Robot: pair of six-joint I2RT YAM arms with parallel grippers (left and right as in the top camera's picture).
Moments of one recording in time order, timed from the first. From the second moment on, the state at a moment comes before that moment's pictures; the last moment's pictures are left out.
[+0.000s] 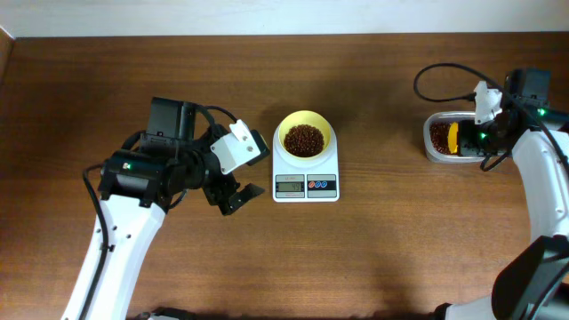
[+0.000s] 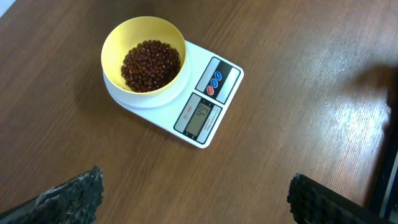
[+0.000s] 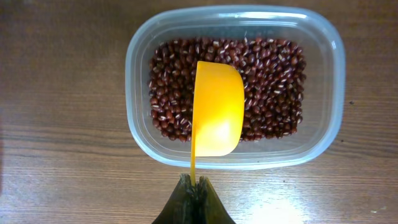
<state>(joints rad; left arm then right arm) -0.18 1.30 1.28 -1.05 0.51 0.79 -0.24 1.67 1.36 -0.90 -0.09 -0.21</state>
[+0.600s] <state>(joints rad) -0.18 1.30 1.28 -1.05 0.51 0.79 -0.24 1.68 1.35 -0.89 -0.07 -0.29</state>
